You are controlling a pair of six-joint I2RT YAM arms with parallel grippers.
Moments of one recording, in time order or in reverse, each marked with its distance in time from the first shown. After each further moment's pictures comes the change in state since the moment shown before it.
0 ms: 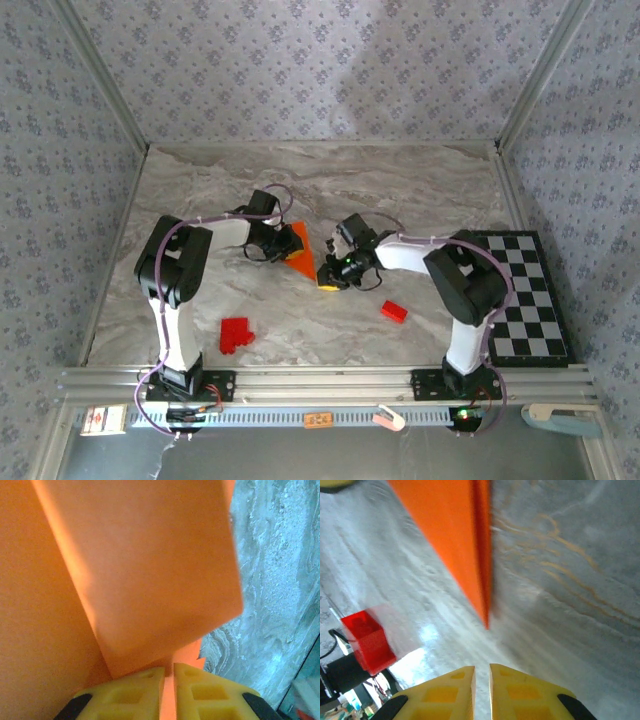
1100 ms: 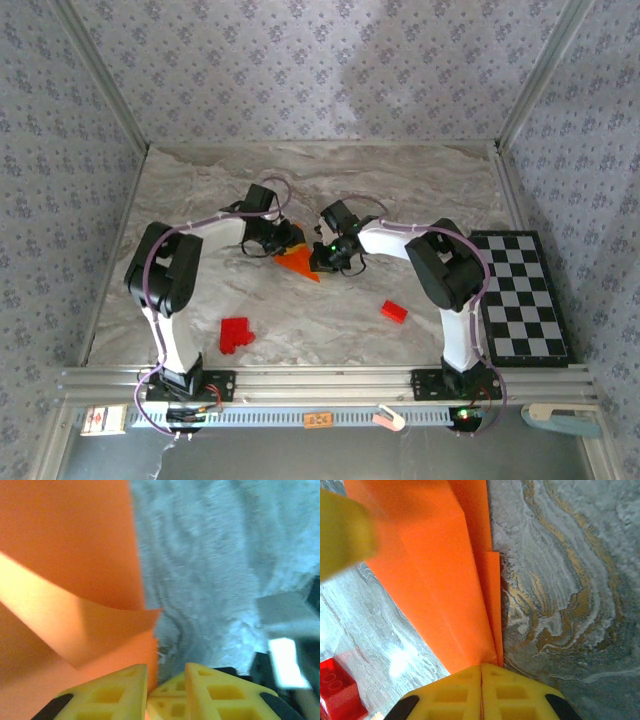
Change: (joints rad) left arm -0.003 -0.117 -0.005 -0.003 0.015 0.030; right arm 0.014 0.182 0.241 -0.108 0.148 -0.104
